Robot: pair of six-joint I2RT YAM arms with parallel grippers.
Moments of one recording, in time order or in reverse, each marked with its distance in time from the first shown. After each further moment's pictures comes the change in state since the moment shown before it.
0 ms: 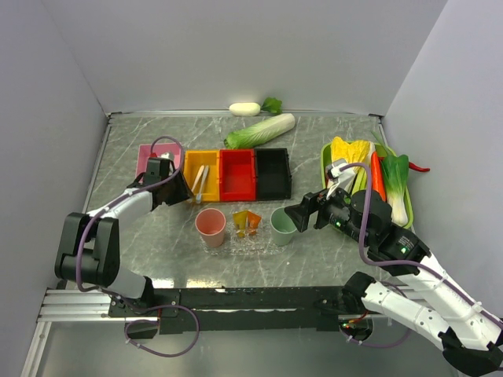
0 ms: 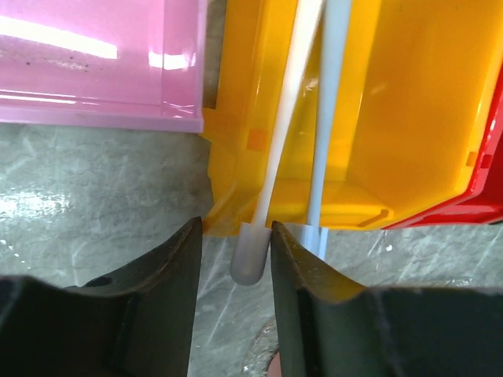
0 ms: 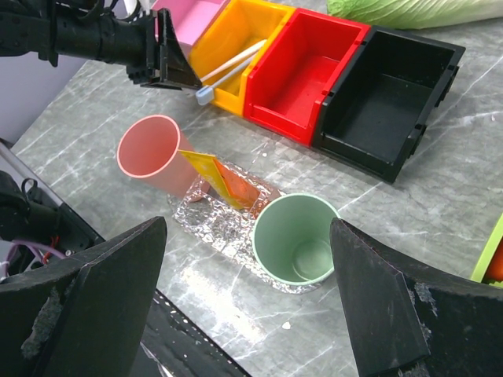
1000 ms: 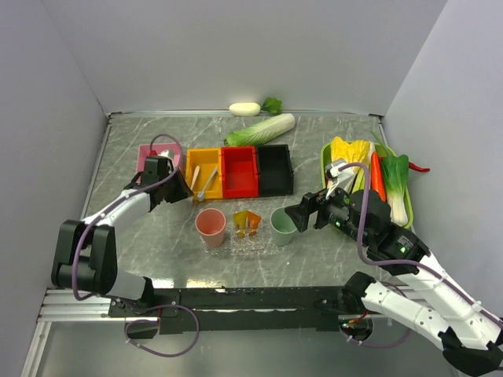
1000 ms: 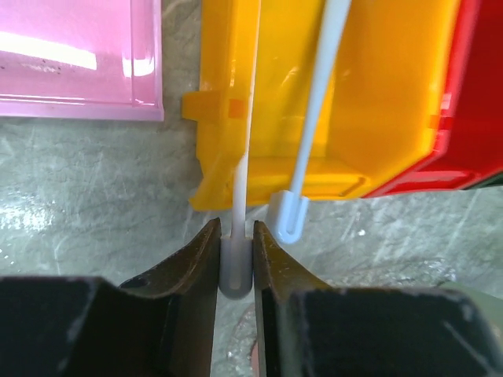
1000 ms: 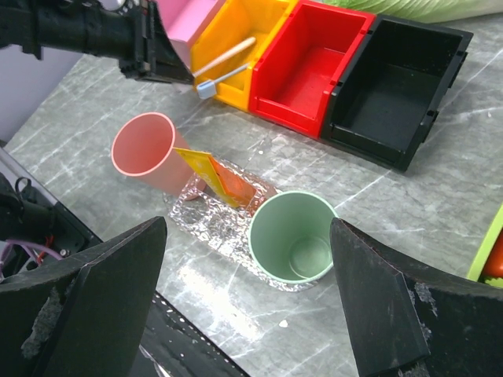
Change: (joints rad) left arm -0.001 -0.037 0.008 -0.011 0.053 -0.002; right arm 0.000 0.010 -0.003 -0.005 0.008 -0.005
